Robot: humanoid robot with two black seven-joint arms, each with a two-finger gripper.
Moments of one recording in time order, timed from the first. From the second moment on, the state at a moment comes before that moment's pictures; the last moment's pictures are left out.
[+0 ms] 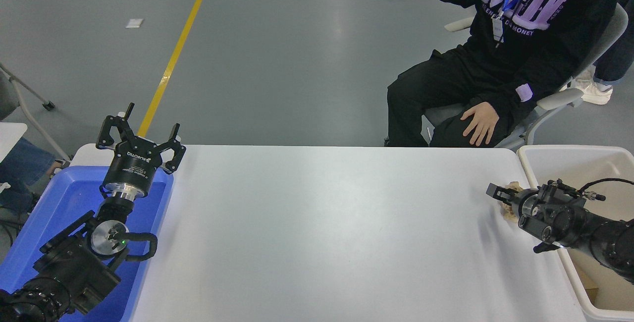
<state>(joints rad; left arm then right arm) -0.60 0.23 -0.86 -0.40 -0.08 -0.72 -0.46 0.89 -0.26 -0.82 0.37 -0.27 -0.09 -0.10</state>
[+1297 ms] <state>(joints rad) -0.60 0.23 -0.86 -0.40 -0.09 -0.72 -0.46 0.92 -0.30 -0.79 0.46 -0.24 -0.08 -0.10</state>
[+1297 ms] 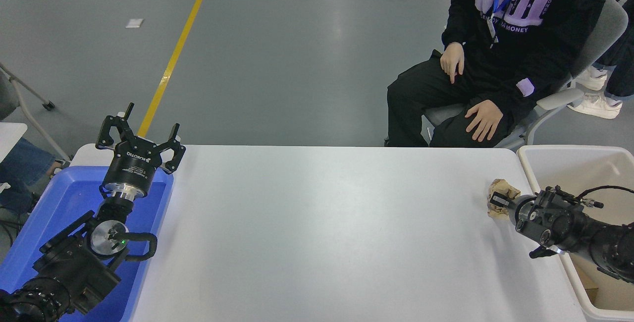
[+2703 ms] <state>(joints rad) -0.60 0.23 -0.86 -0.40 -0.08 -0.72 -0.46 2.22 -0.67 -1.18 1.26 -0.23 0.77 -0.10</state>
